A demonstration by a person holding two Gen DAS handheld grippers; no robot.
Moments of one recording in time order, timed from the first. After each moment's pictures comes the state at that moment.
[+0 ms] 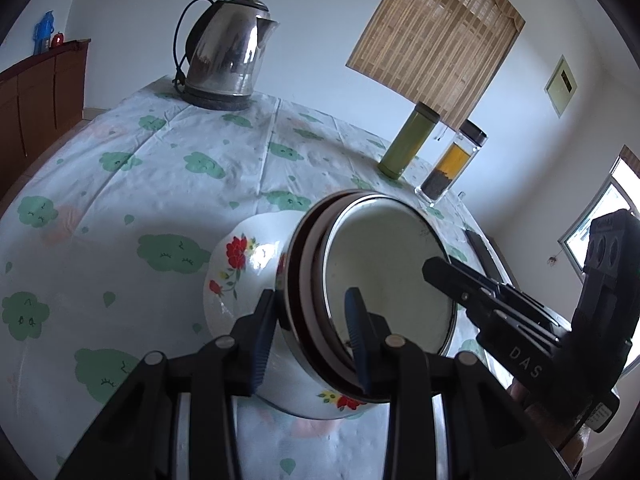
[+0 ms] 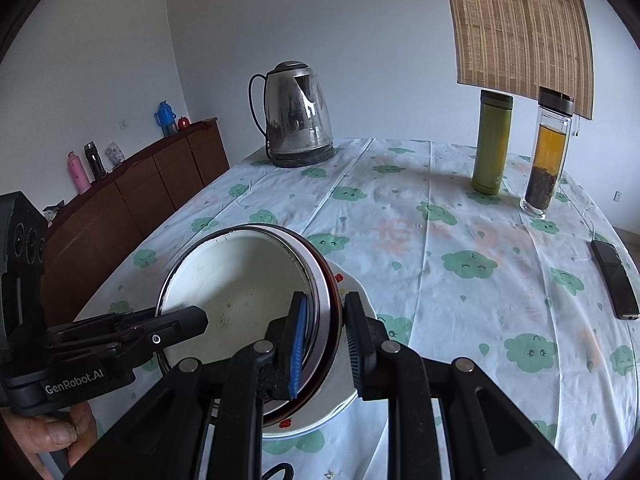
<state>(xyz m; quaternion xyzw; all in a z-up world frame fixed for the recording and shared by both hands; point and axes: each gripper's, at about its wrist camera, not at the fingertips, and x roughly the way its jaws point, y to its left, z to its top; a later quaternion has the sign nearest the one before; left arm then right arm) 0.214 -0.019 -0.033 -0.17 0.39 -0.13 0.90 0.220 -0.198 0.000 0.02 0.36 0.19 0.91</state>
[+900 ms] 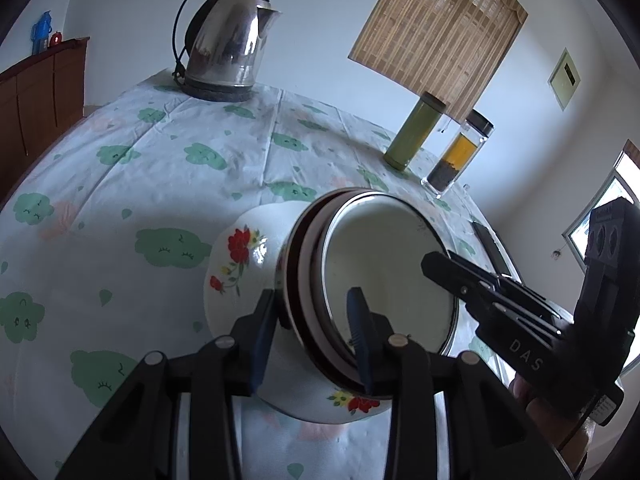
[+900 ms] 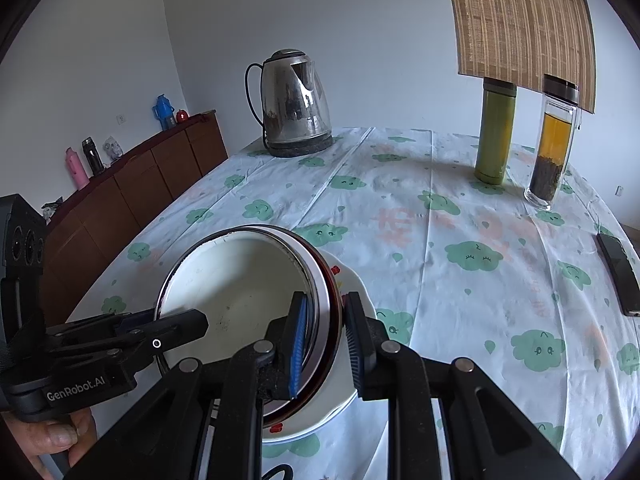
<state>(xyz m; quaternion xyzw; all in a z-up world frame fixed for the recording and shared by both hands) 0.220 -0.020 -0.042 -0.17 0.40 -0.13 0.89 0.227 -0.197 -0.010 0.02 0.37 0.19 0.91</state>
